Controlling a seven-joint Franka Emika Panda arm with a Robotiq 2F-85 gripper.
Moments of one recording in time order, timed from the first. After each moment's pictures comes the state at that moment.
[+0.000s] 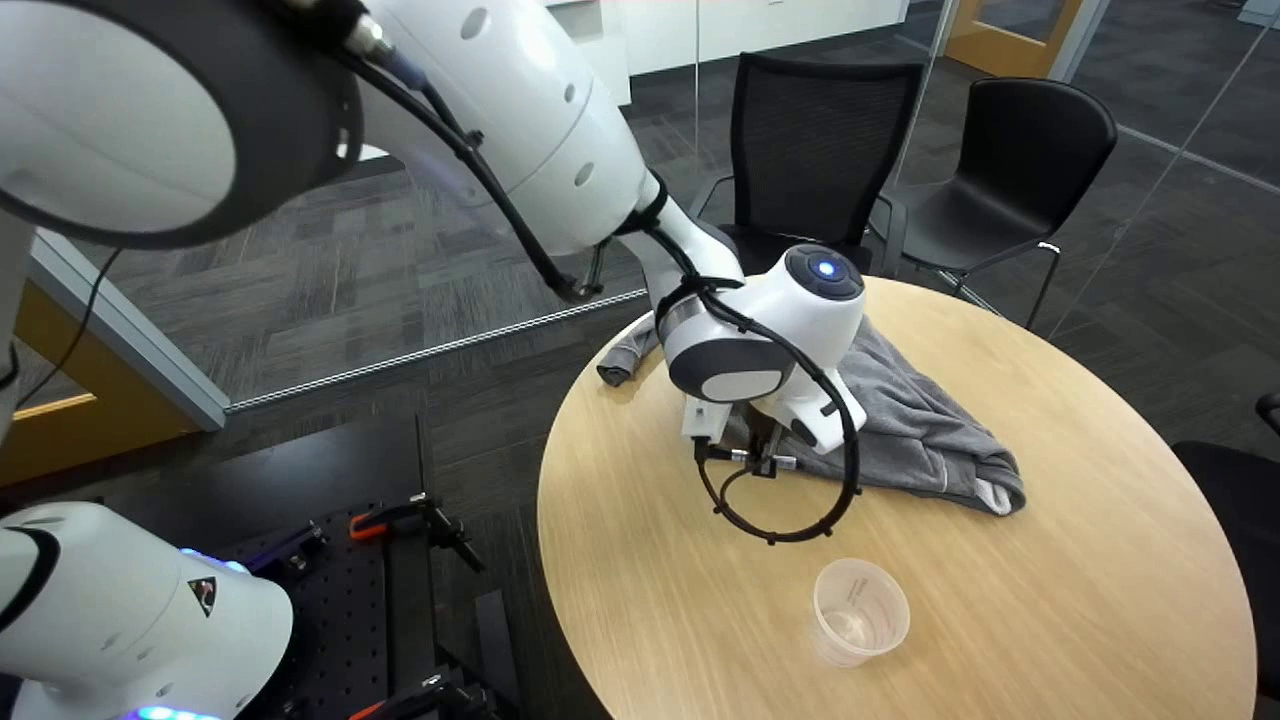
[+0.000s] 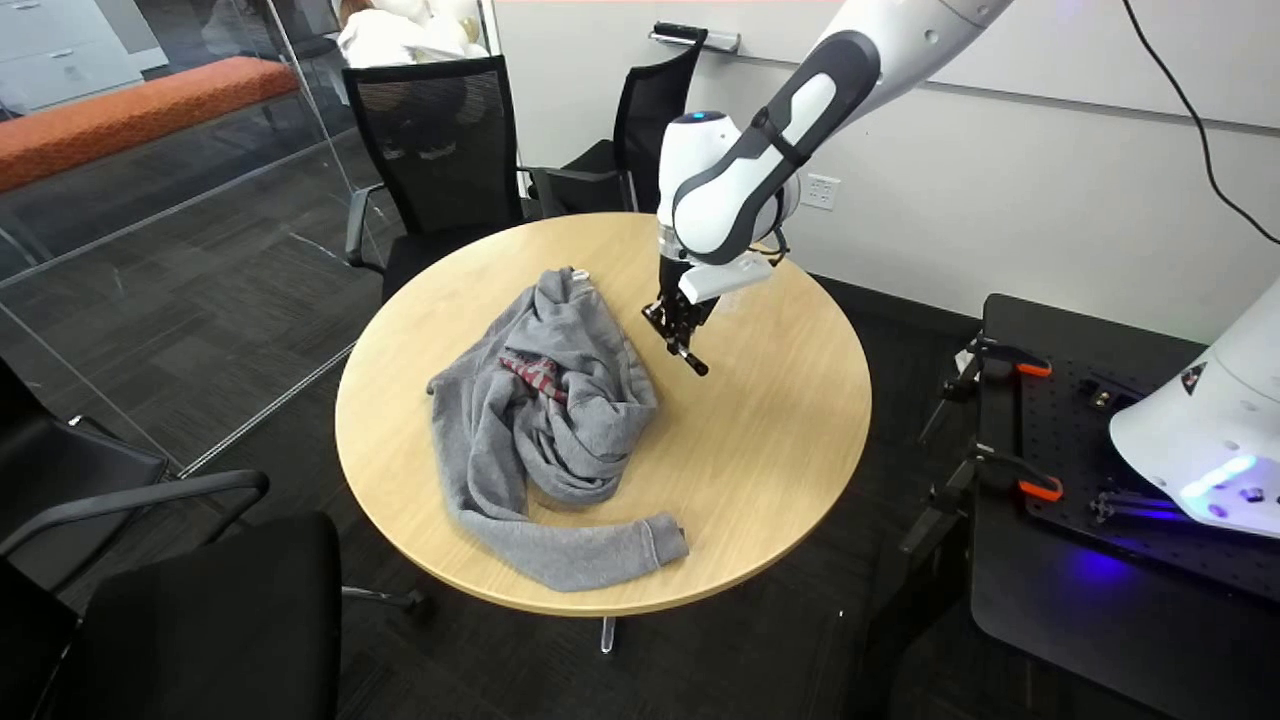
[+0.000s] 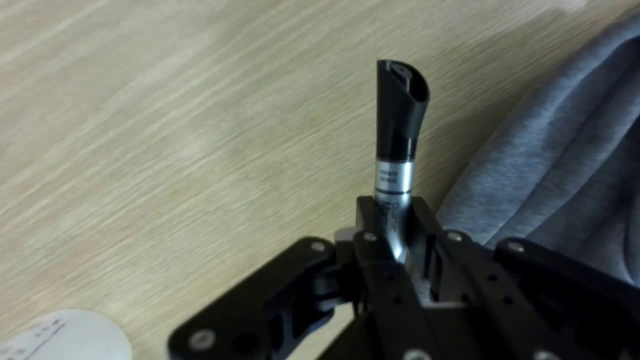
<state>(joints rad) 0.03 0.78 -0.03 -1.83 0.26 2.58 0.31</state>
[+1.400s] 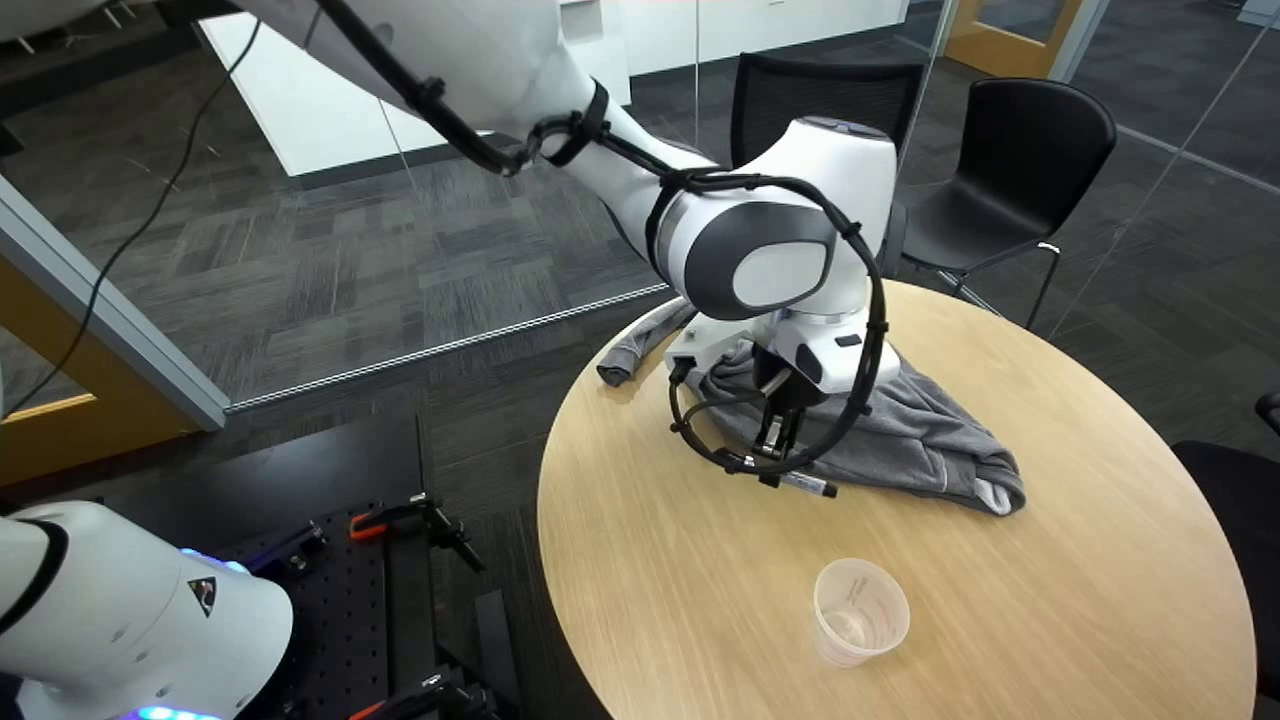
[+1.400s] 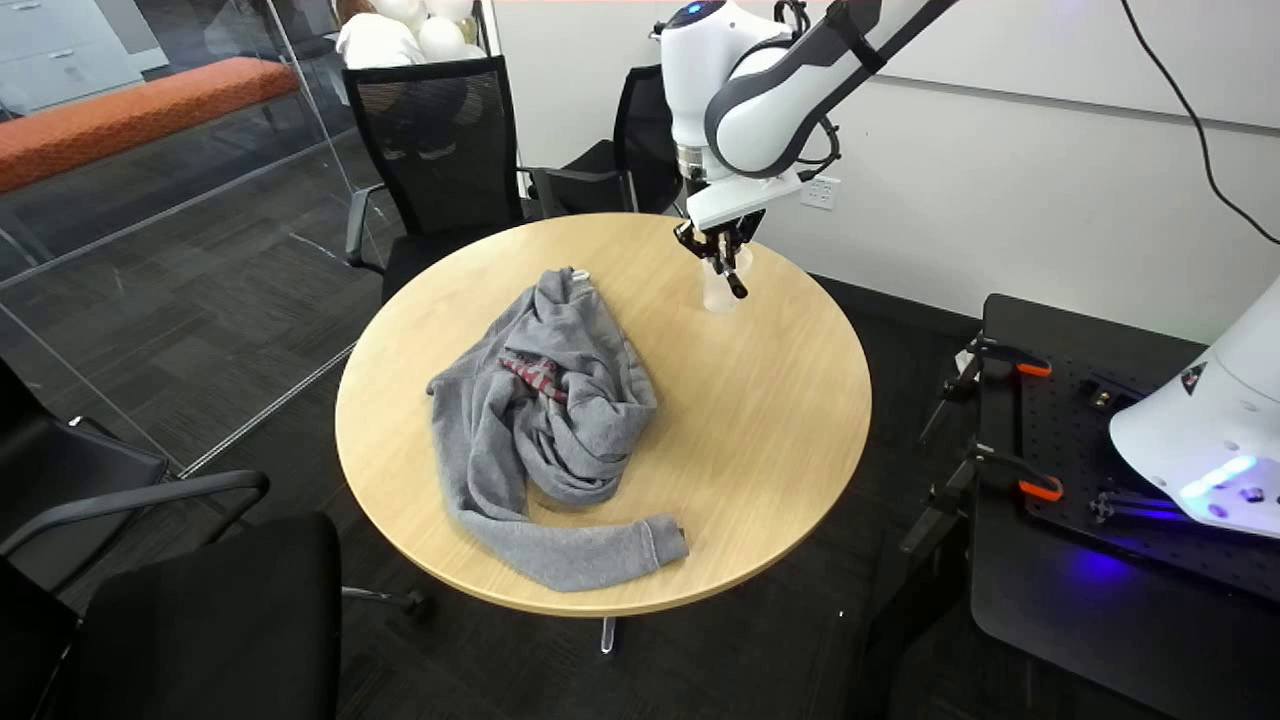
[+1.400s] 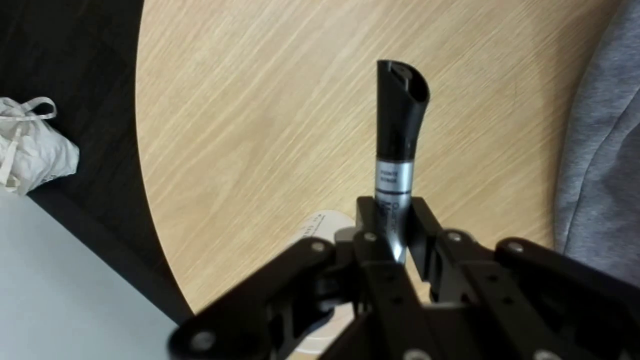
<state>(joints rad) 0.15 0.53 -0.23 -1.91 -0.09 2.31 0.85</state>
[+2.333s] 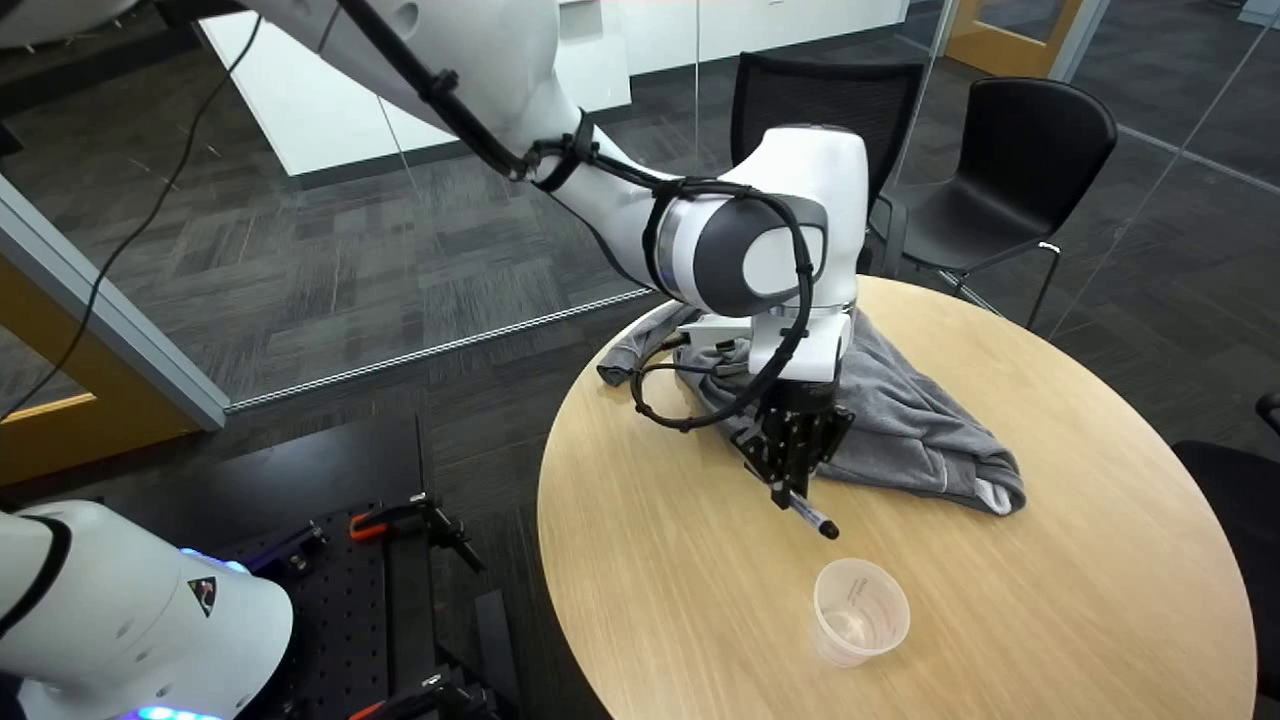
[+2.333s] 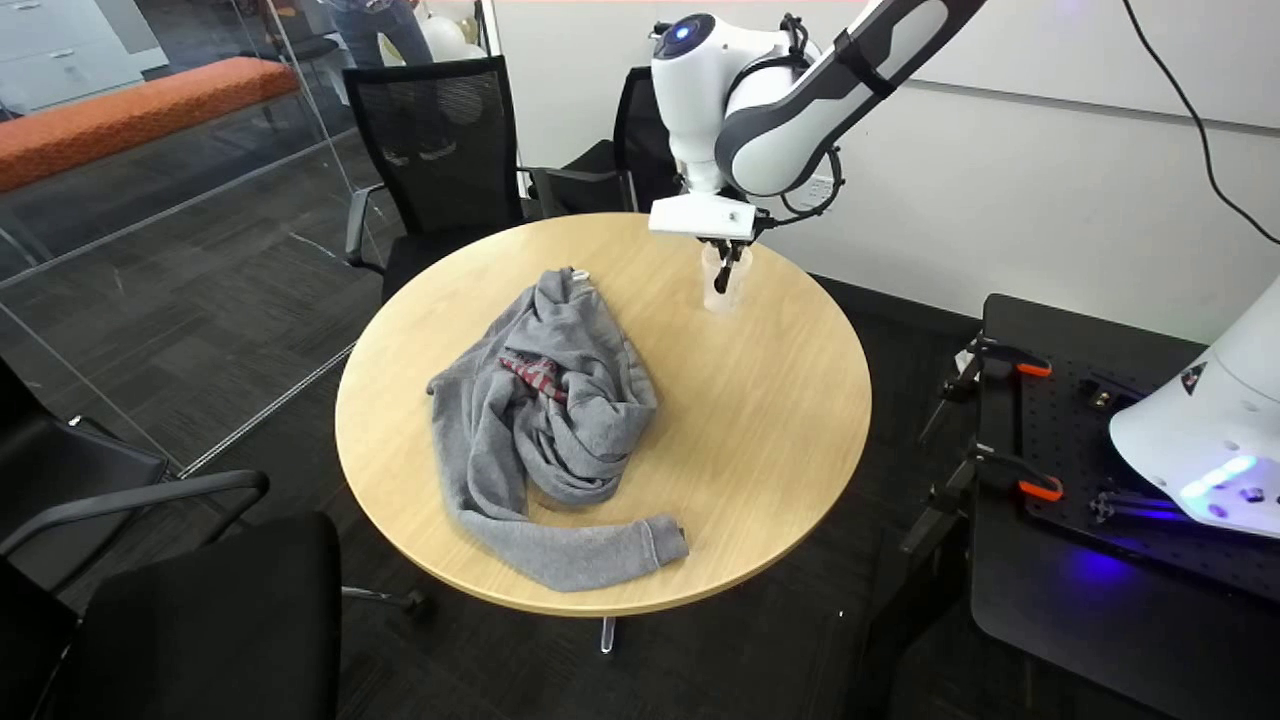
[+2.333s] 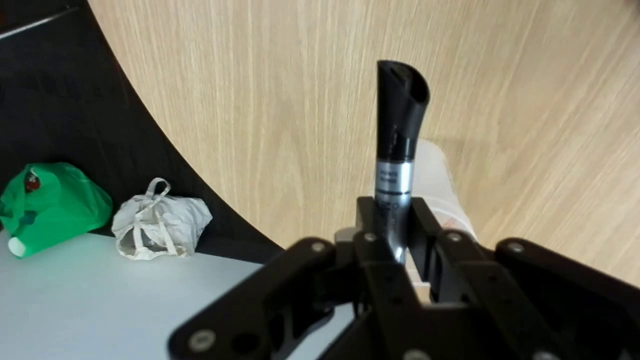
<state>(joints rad) 0.21 0.55 -0.28 -1.90 -0.30 2.30 1.67</state>
